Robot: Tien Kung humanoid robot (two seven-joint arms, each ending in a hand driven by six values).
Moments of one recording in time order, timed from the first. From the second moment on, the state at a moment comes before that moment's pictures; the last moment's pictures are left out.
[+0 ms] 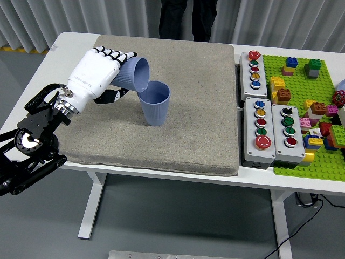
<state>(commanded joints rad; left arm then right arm) -0.65 0.55 -0.63 -1.30 2.27 0.46 0.18 0.20 -0.11 1.31 0.18 -1.40 -0.02 -0.21</state>
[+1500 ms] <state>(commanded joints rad) -0.76 0.62 -0.48 -1.32 2.27 0.44 0.21 0.19 -0.11 1.31 0.18 -1.40 -0.02 -0.22</state>
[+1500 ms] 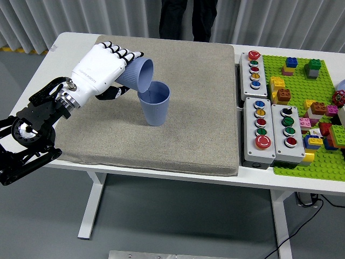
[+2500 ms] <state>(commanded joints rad) -0.71 0.59 -0.56 -1.30 2.20 0.49 0.17 0.20 -0.11 1.32 0.18 -1.41 -0.02 -0.22</state>
